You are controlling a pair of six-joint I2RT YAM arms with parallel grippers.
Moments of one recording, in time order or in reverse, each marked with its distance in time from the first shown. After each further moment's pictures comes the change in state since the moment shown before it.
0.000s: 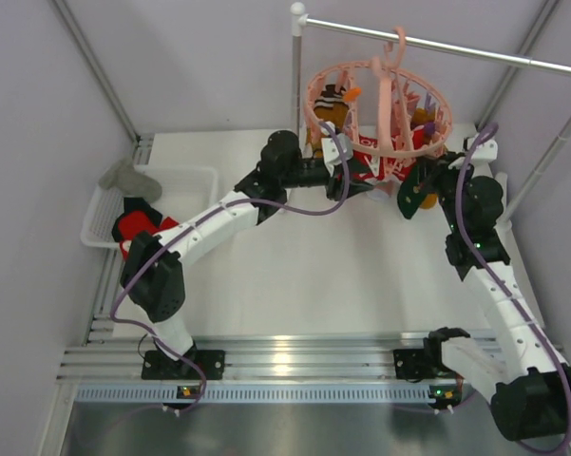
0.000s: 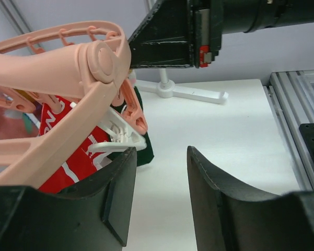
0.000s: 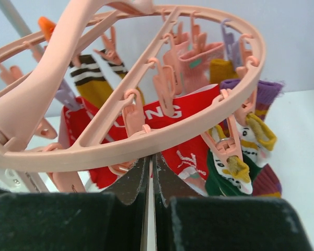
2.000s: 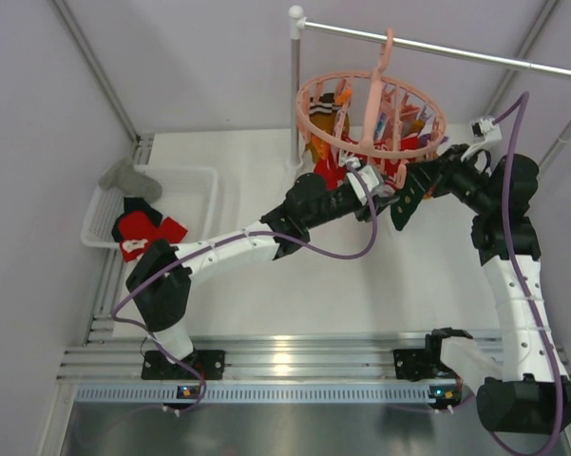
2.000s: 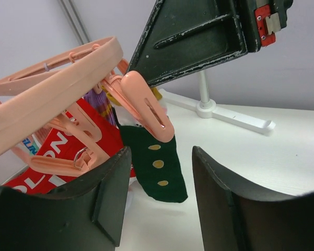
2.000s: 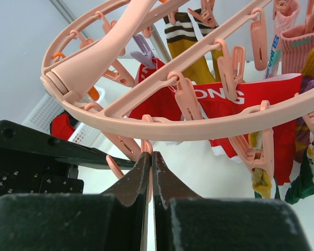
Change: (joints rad) left arm -0.248 -0.016 -0.155 0.242 -0.523 0.061; right arm -0.201 0.027 0.253 -0.383 -0.626 0.100
